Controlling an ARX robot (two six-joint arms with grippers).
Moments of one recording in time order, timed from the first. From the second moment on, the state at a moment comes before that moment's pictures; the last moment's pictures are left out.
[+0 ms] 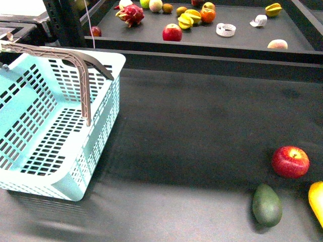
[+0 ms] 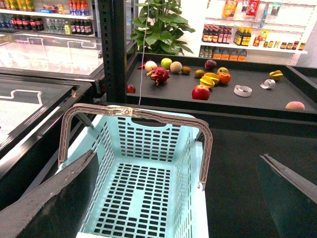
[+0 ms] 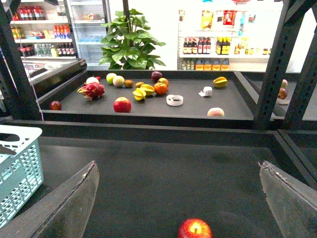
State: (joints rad) left arm 0.00 0.00 0.02 0.00 0.00 -0.01; right arm 0.00 0.00 0.01 0.00 0.00 0.00
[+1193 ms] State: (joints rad) left arm -0.13 1.36 0.33 0.76 -0.39 -0.51; right arm 0.00 0.00 0.01 0.00 0.00 0.00
